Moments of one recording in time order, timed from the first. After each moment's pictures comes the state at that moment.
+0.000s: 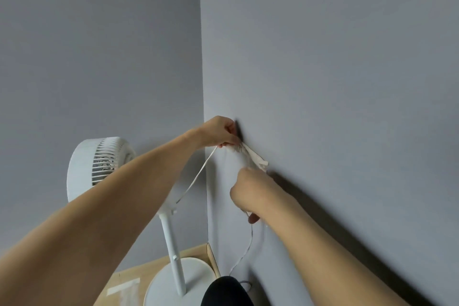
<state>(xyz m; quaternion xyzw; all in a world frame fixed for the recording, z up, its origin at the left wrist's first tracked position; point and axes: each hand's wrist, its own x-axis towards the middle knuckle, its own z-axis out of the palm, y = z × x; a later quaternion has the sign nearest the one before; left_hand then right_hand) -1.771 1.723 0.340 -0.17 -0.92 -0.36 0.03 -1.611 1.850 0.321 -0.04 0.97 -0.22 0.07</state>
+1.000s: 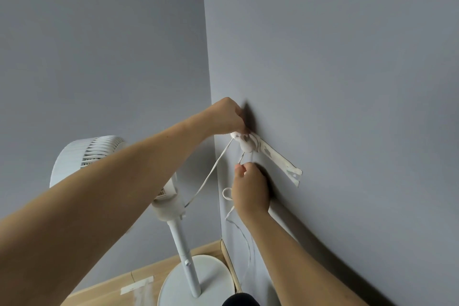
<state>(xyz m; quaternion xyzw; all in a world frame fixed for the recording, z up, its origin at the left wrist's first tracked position) -1.808 1.721 0.350 -0.09 -0.95 -0.28 0.04 -1.741 1.802 0.214 0.06 0.86 -0.47 -0.18</state>
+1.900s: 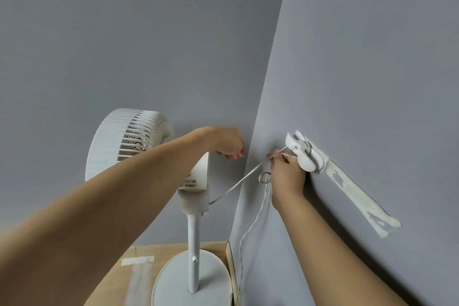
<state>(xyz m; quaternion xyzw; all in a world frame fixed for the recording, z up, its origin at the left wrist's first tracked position) -1.849 1.613 0.277 -0.02 -0.96 -0.26 -0.11 -1.813 1.765 0.228 0.08 0.70 -0.69 -0.13</state>
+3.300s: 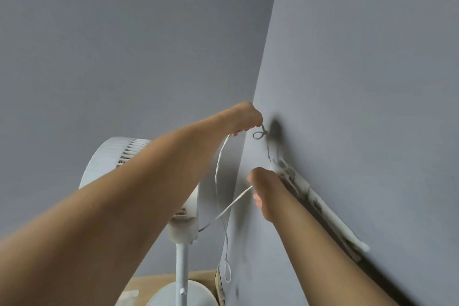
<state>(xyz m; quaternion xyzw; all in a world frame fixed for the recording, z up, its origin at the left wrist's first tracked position) -1.867 1.654 0.385 0.03 -0.93 -0.37 0.05 -1.780 1.756 0.303 0.12 0.76 -0.63 0.11</state>
